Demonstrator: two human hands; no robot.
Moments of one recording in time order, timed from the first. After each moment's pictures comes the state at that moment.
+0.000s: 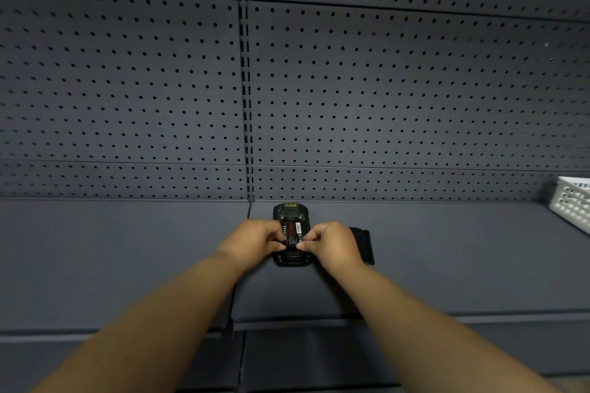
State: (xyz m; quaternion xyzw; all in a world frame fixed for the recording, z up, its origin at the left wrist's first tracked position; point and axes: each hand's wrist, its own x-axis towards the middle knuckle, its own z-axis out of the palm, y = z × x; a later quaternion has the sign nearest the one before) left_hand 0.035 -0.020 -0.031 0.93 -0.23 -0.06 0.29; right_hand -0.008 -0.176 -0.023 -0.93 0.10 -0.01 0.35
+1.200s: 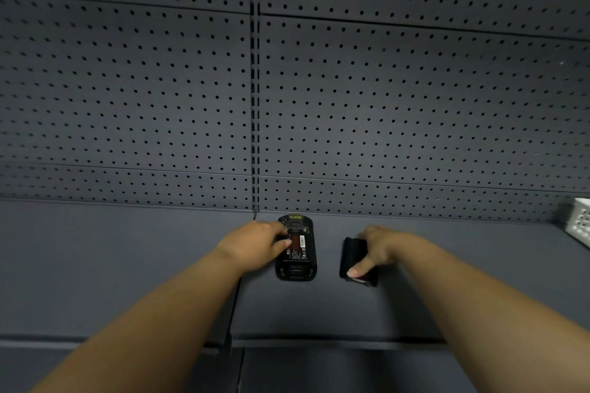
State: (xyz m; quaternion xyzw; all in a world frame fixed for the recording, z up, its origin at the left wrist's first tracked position) left_hand 0.042 -0.020 -0.010 0.96 -0.24 -0.02 0.14; right_hand 0.024 -0.265 0.001 -0.97 0.10 0.22 0.09
